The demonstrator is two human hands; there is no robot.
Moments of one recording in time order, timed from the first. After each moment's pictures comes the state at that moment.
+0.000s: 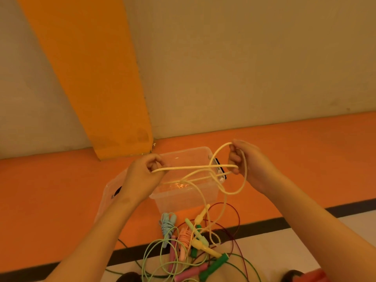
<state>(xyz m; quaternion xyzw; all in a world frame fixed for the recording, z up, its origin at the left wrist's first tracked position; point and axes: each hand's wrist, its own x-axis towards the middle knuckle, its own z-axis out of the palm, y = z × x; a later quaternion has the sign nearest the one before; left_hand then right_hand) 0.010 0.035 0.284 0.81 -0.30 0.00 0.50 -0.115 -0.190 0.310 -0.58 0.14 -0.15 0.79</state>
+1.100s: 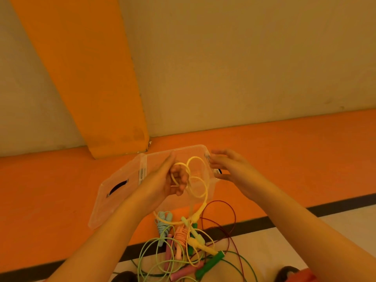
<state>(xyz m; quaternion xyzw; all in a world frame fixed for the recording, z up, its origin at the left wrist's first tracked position) -0.024 0.002 0.288 0.58 -0.24 -0.38 0.68 -0.114 -0.172 0.294 -0.71 0.23 -0.10 0.66</state>
